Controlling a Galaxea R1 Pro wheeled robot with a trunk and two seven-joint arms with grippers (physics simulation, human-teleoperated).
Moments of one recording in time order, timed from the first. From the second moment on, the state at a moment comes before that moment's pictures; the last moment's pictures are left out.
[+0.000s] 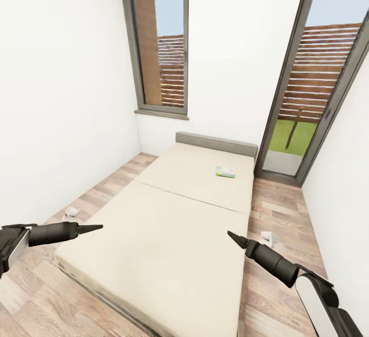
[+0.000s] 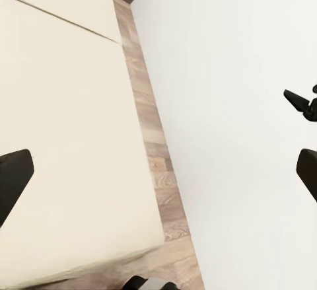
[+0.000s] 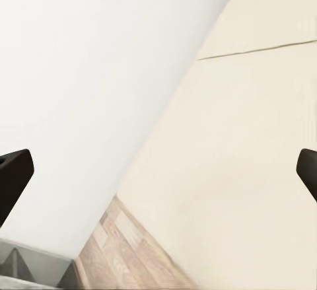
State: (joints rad) left arm -0.76 0.52 0.00 -0.60 0.19 0.56 -1.41; right arm -0.20 -0.13 -0.09 -1.44 -0.67 0.58 0.51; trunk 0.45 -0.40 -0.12
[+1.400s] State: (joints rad) left arm -0.76 0.52 0.00 -0.61 0.19 0.56 -1.41; right arm -0.20 -0.12 -0.08 -1.44 -0.67 0.58 0.50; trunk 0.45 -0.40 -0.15
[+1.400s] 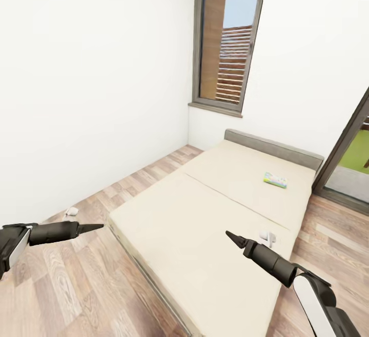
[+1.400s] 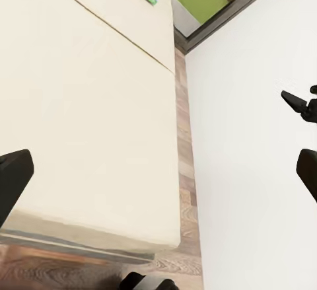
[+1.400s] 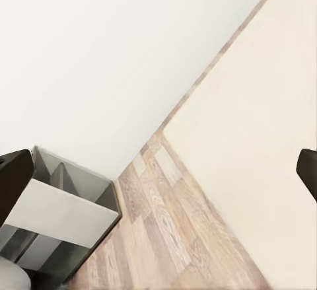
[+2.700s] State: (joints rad) left arm -0.76 0.52 0.00 -0.61 0.19 0.56 -1.41; right arm -0.20 -0.12 -0.08 -1.45 -0.67 0.58 0.51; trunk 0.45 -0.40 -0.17
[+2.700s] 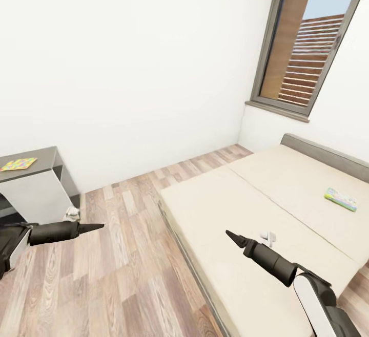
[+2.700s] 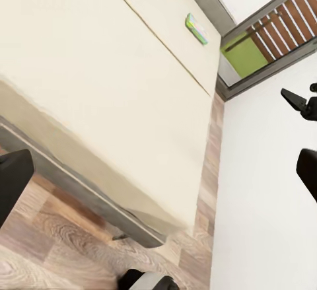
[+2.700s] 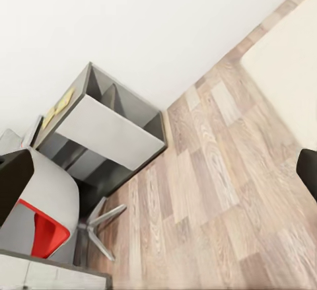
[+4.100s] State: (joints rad) left arm -0.76 0.51 -0.01 -0.61 0.19 0.56 -1.41; right arm -0.20 -0.12 -0.08 -1.45 -0.67 0.58 0.50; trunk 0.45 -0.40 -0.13
